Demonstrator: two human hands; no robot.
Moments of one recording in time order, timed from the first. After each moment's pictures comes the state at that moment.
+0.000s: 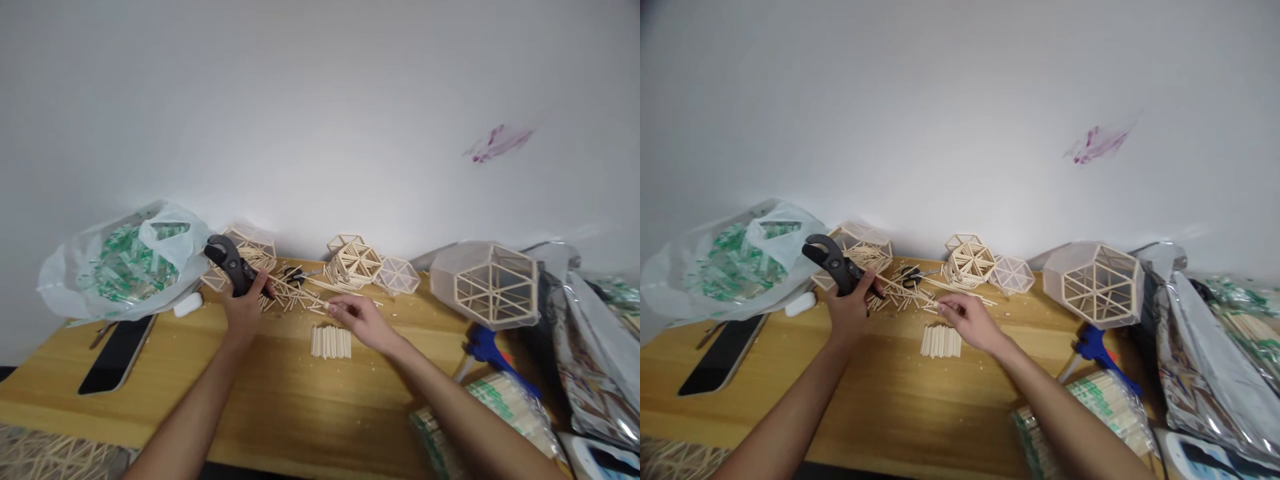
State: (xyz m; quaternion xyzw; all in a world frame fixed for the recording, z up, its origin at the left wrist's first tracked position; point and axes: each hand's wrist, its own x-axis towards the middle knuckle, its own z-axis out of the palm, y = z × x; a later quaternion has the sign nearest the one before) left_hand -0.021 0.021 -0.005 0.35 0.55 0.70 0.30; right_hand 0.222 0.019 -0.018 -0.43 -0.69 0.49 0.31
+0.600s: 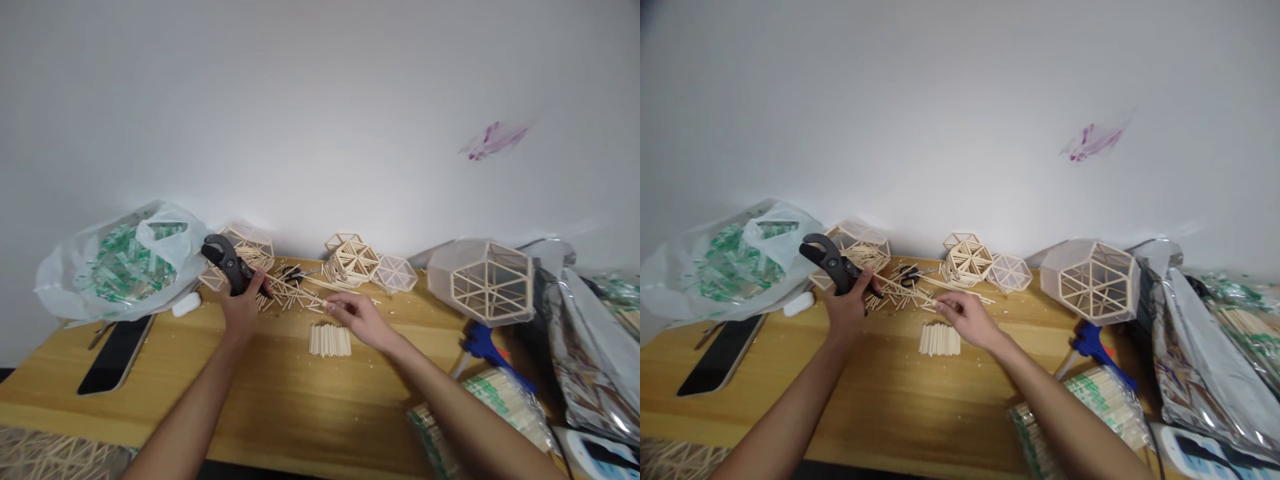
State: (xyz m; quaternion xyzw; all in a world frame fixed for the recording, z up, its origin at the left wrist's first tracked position) left_hand -0.022 0.022 -0.007 0.35 0.53 0.71 0.30; right_hand 0.223 0.020 -0.017 -0.43 -0.70 0.48 0.31
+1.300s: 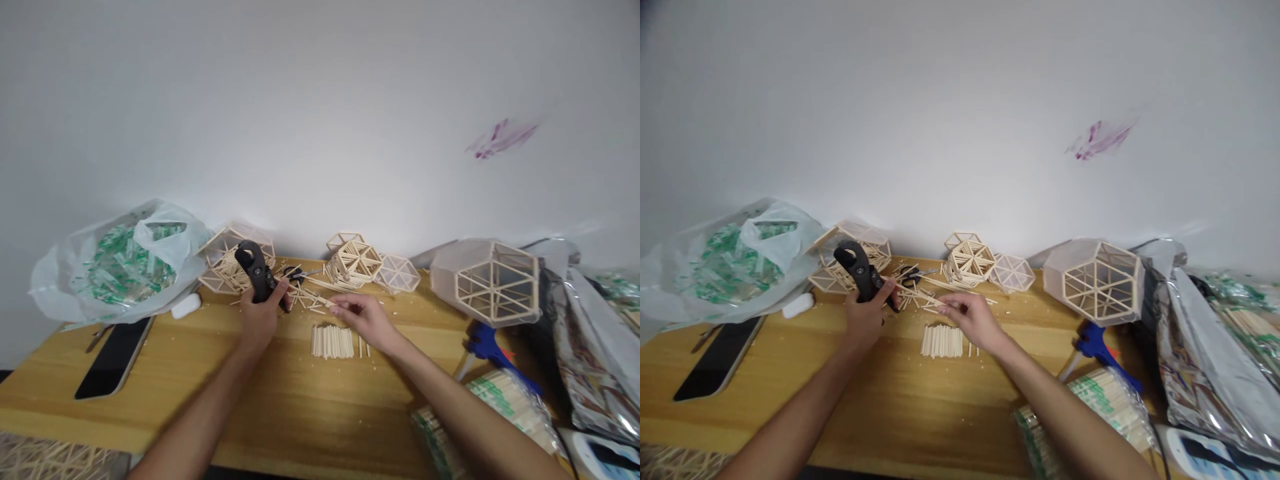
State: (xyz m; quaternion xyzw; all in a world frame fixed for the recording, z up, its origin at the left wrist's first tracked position) left_hand 0.005 0.009 -0.008 0.38 0.56 0.62 0.39; right_hand 0.222 0.018 -0.018 -0.44 -0.67 0.48 0.35
